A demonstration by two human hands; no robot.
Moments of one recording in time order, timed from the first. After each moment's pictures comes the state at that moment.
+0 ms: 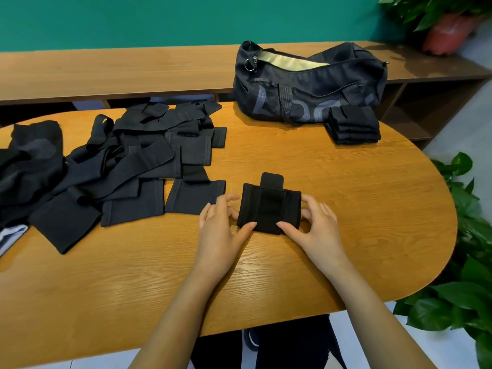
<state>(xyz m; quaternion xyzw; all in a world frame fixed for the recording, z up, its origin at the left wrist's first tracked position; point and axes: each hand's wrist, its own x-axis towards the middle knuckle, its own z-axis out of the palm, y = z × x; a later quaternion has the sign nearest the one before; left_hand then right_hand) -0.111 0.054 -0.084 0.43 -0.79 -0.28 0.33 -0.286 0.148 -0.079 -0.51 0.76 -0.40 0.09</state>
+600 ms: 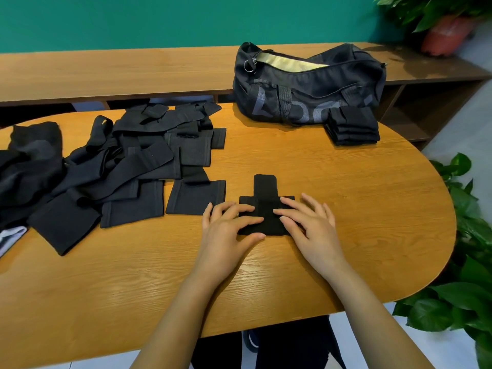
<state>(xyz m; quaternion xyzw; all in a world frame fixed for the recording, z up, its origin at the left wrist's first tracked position) -0.108 0.055 -0.083 0.35 -0.87 -0.22 0.25 -0.288 0.148 -0.083 -0.57 0.76 -0.31 0.08</state>
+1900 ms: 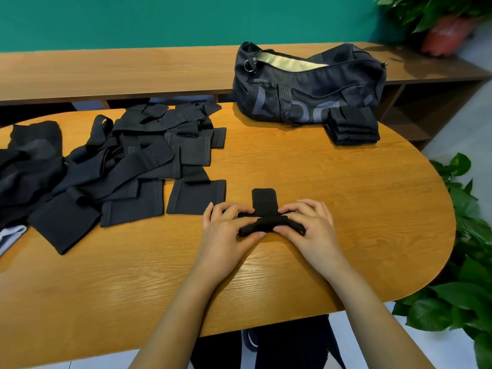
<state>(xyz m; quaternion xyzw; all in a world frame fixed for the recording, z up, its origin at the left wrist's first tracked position) -0.109 0.055 -0.085 0.34 -0.87 -0.22 0.28 -0.290 0.147 -0.084 -0.58 0.73 -0.35 0.08</state>
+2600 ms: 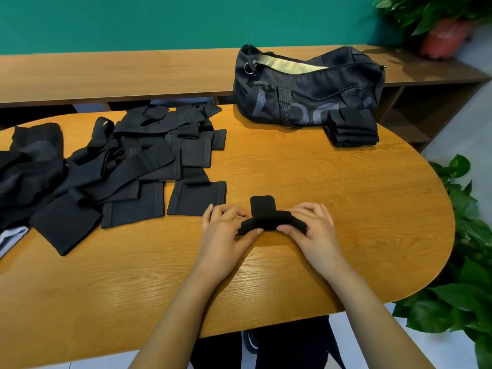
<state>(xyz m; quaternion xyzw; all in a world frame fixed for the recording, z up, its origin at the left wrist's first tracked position) -0.110 0.056 -0.083 0.35 -0.85 -0.23 0.30 -0.289 0.146 -0.082 -0.57 0.73 -0.36 0.07</state>
